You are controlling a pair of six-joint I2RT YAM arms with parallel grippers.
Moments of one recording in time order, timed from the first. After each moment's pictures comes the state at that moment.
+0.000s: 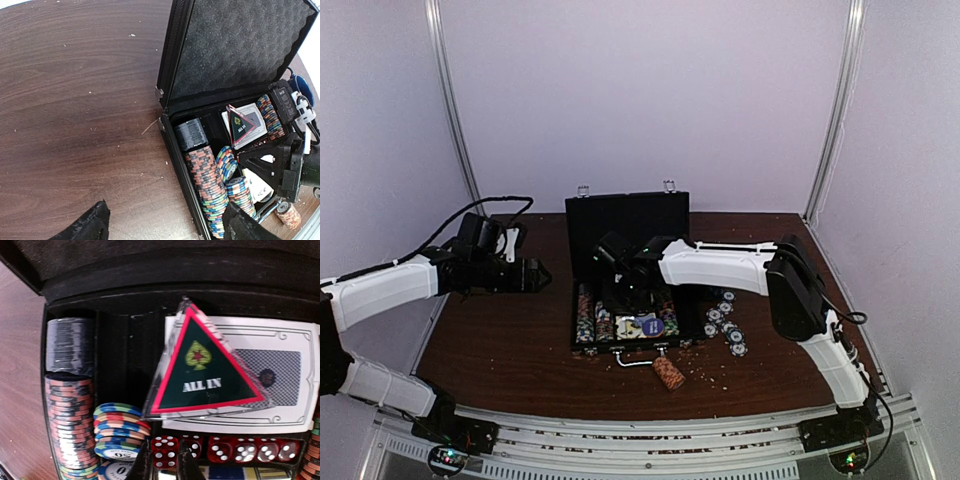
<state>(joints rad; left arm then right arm) -0.40 1.25 0.81 -0.32 0.14 -0.32 0.99 2.38 2.03 -0.73 0.13 0.86</state>
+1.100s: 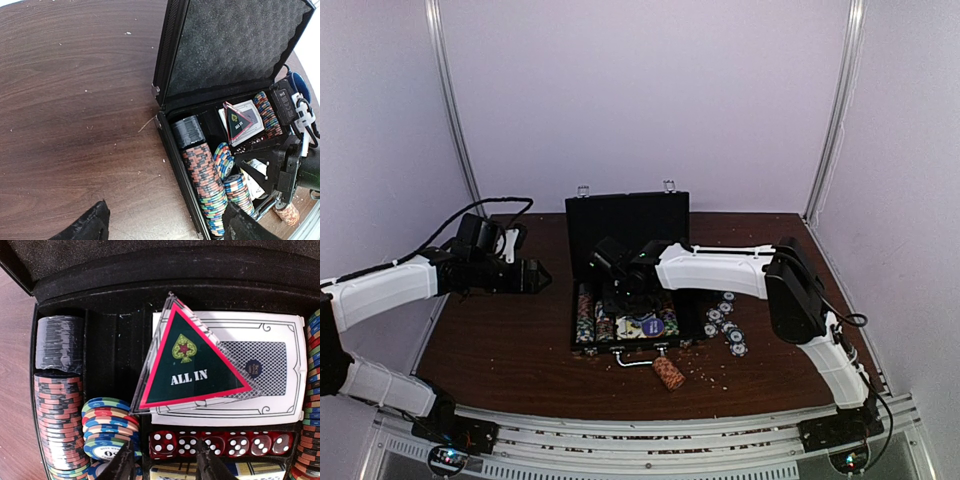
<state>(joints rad) -0.39 1.25 0.80 -0.31 0.17 -0.31 1.00 2.38 2.02 -0.75 0.22 0.89</state>
